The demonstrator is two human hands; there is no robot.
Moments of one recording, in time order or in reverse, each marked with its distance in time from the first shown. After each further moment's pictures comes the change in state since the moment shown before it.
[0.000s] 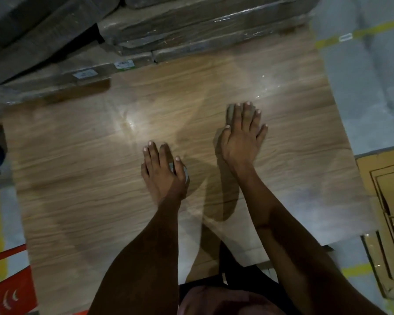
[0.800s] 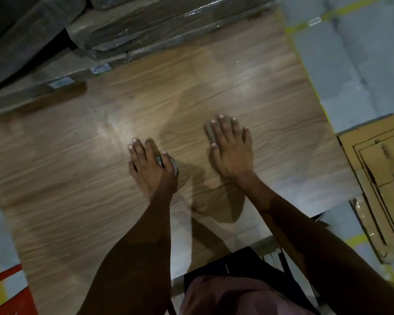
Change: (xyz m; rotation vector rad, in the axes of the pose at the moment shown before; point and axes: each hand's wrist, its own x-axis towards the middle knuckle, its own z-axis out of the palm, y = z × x) left_hand -0.002 -0.001 0.003 -0.011 0.032 0.022; right_hand -0.065 0.046 -0.009 -0.111 -0.057 -0.279
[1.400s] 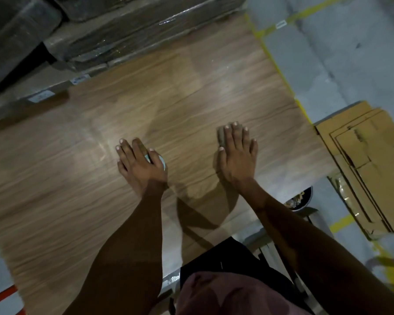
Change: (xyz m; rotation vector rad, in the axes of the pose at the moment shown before) left_hand -0.003 0.000 0.004 -0.006 0.129 0.070; right_hand -0.061 0.024 0.000 0.081 0.016 0.320
